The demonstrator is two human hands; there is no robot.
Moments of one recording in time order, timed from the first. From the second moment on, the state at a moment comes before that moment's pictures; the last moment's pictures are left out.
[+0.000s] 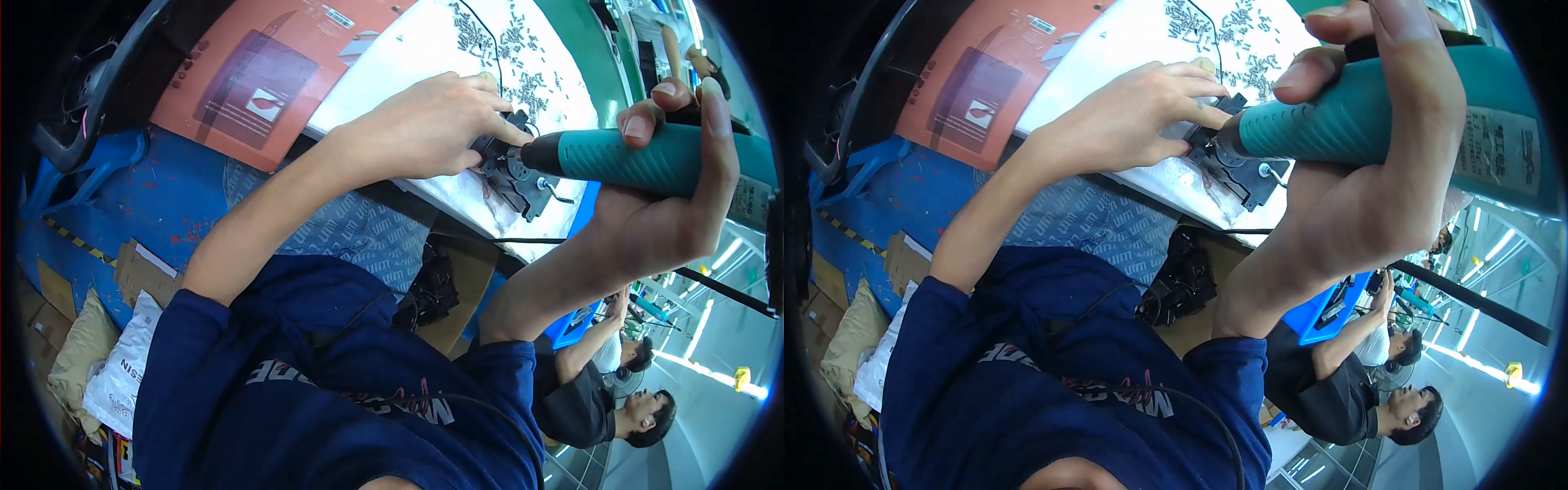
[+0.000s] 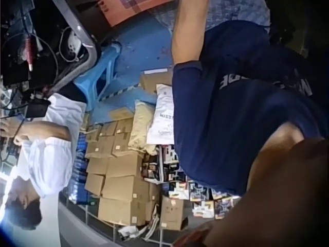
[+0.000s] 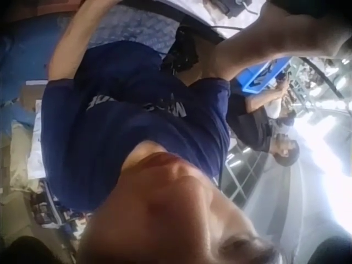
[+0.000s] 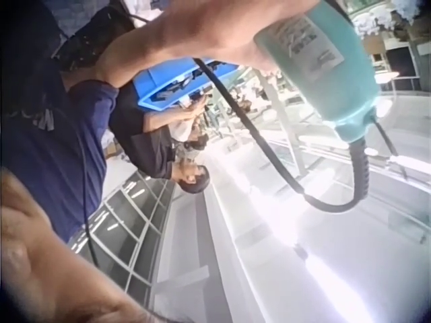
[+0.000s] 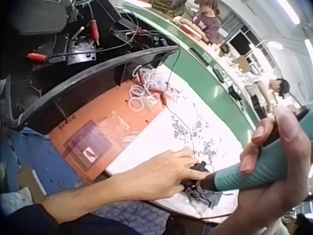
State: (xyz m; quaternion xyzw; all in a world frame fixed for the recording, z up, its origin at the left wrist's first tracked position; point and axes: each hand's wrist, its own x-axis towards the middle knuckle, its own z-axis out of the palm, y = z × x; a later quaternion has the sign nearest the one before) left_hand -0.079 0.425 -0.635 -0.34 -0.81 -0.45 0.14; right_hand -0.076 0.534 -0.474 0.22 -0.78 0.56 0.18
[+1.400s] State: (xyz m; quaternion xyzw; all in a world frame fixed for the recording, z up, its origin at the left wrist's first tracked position) left_hand -0.214 0.505 -0.499 -0.26 -0.44 -0.86 0.03; right_hand 0.049 0.732 -0.450 0.28 -0.38 0.77 0.43
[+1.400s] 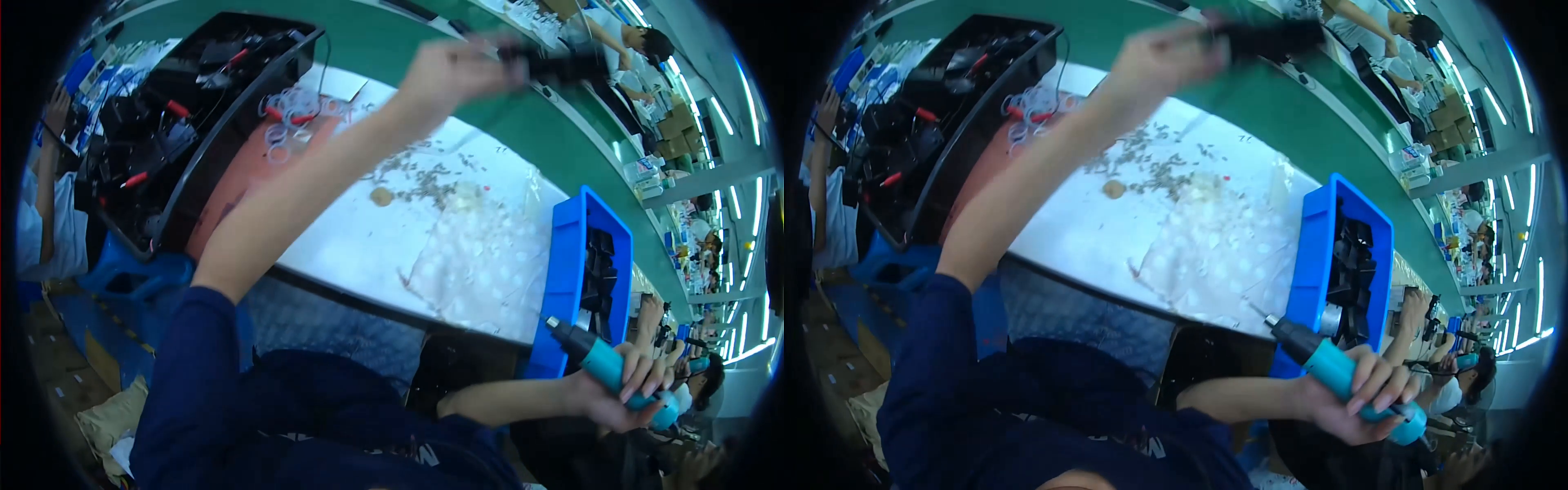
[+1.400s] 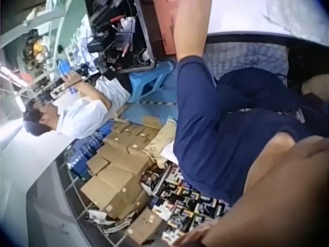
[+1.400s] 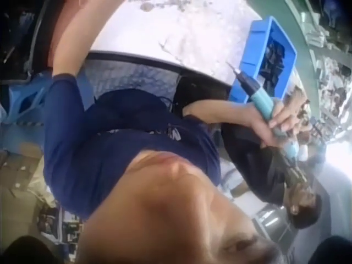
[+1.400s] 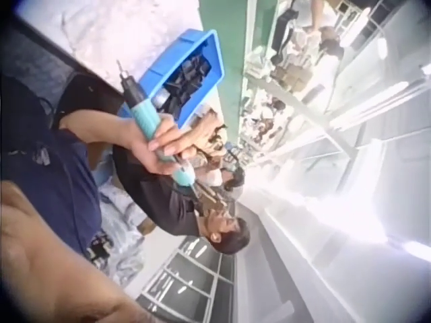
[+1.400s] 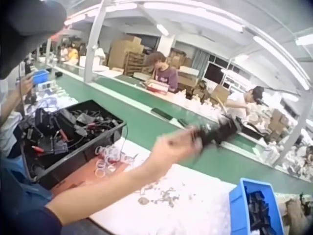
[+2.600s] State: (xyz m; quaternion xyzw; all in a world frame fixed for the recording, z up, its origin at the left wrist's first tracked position) left_hand -0.193 0.207 -0.388 -0.01 -0.98 0.04 -0.19; right_hand -0.007 0.660 -0.536 0.25 -0.41 0.84 0.24
